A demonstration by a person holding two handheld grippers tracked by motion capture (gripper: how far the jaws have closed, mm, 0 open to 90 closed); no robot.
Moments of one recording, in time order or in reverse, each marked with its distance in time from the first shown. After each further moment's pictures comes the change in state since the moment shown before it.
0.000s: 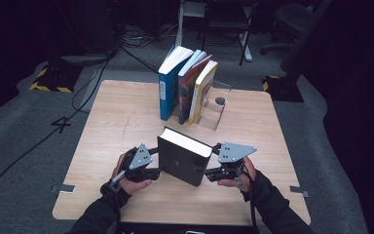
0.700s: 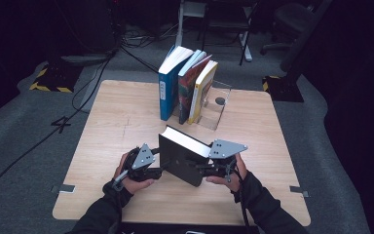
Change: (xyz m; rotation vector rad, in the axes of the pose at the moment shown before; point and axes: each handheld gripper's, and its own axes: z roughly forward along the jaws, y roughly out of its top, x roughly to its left) left arm -0.003 0.002 0.005 0.008 0.011 0.006; right arm 0.004 0.008 0.018 0.020 -0.076 0.064
